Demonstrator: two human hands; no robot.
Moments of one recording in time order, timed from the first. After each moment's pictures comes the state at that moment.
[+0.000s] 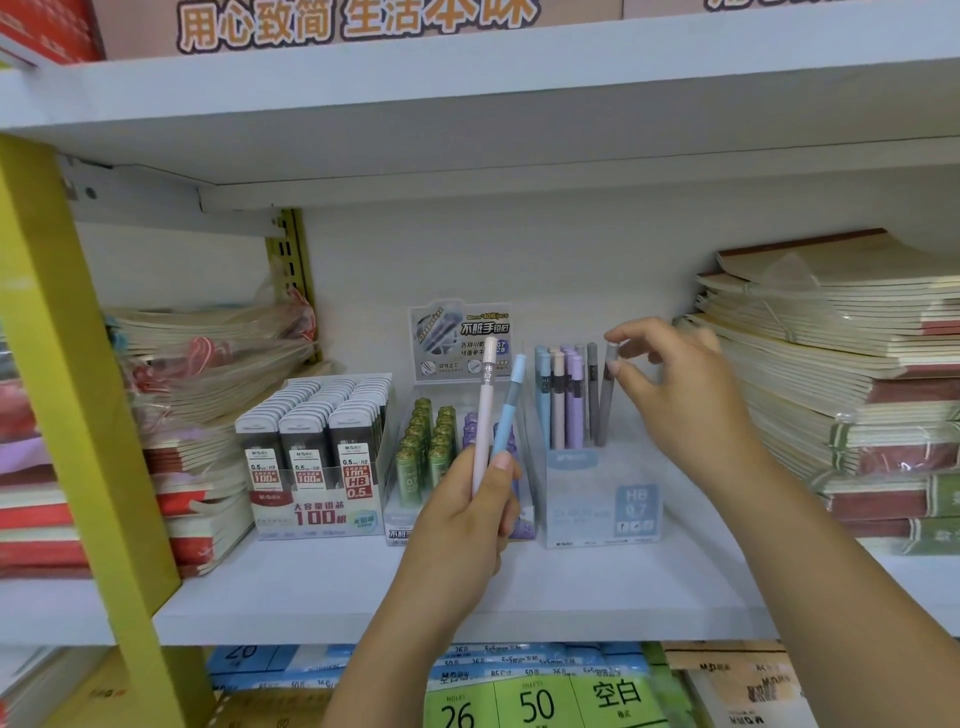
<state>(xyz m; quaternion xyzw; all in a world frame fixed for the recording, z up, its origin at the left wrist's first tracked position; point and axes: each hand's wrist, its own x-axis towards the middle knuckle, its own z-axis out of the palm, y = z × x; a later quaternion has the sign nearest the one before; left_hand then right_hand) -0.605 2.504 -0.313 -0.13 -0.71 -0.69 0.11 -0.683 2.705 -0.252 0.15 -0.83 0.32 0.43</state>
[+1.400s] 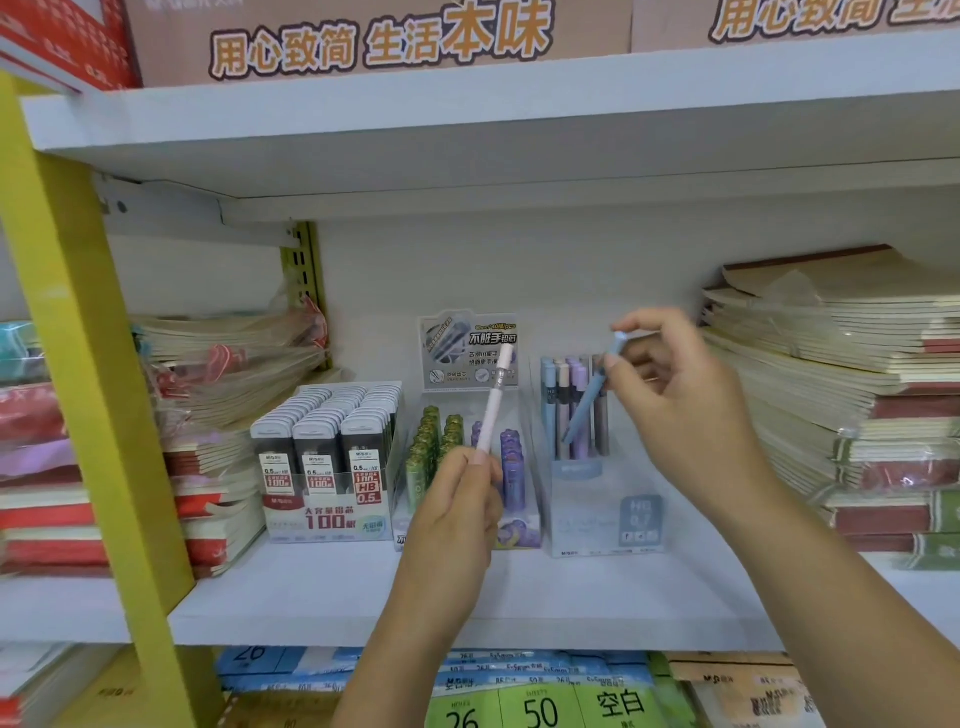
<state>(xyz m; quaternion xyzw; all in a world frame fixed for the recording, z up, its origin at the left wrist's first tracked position) -0.604 2.498 -0.313 -0.12 -0.70 -0.68 0.17 -0.642 2.681 -0.236 0.23 -0.73 0.50 0.40</state>
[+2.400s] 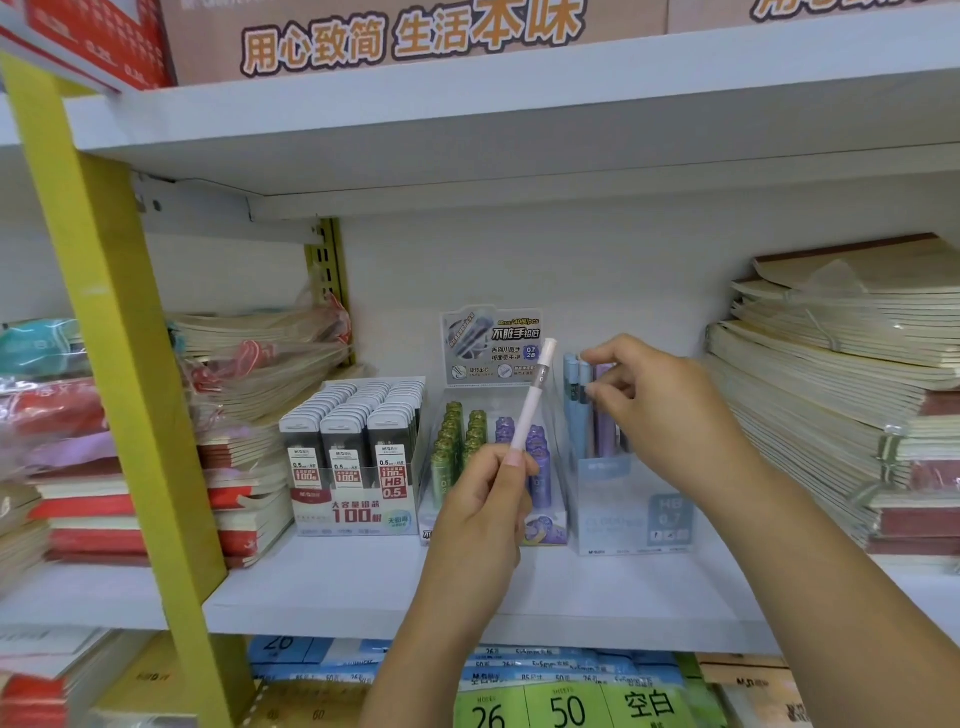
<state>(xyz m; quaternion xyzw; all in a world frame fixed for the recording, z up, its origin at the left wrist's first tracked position) -0.604 2.496 -0.315 -0.14 -0.70 -0.68 0.18 -0.660 2.664 -0.240 0.19 -0.86 0.34 0.33</state>
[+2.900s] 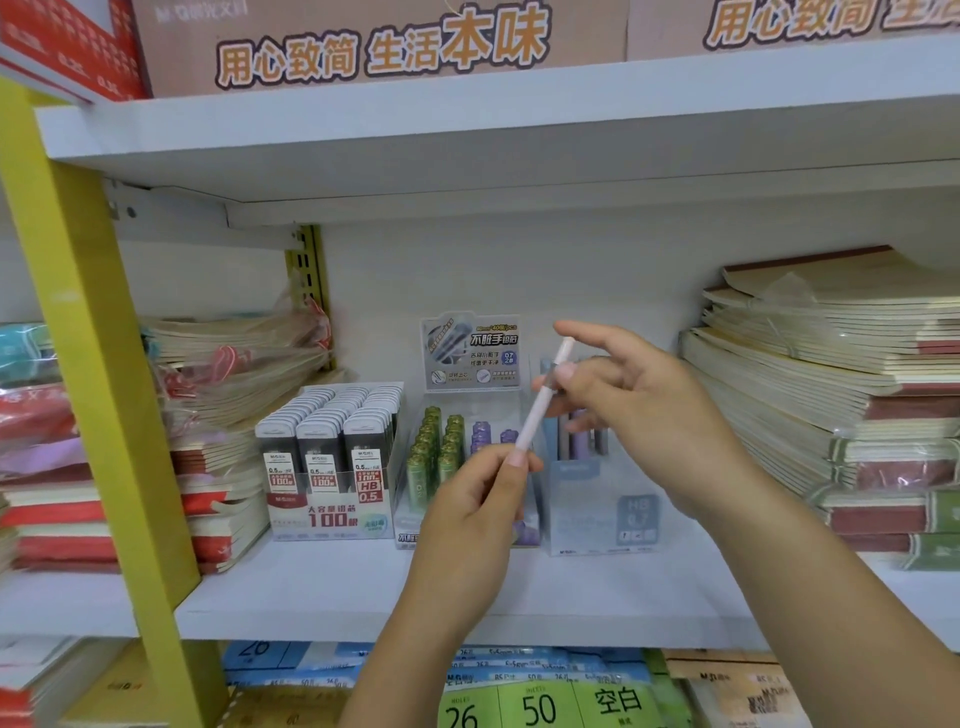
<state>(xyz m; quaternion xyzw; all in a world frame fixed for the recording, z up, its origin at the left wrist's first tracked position) -0.601 2.509 -0.307 -0.16 -0.72 -0.65 0.19 -0.623 2.662 -0.227 0.28 -0.71 0.62 0.17</state>
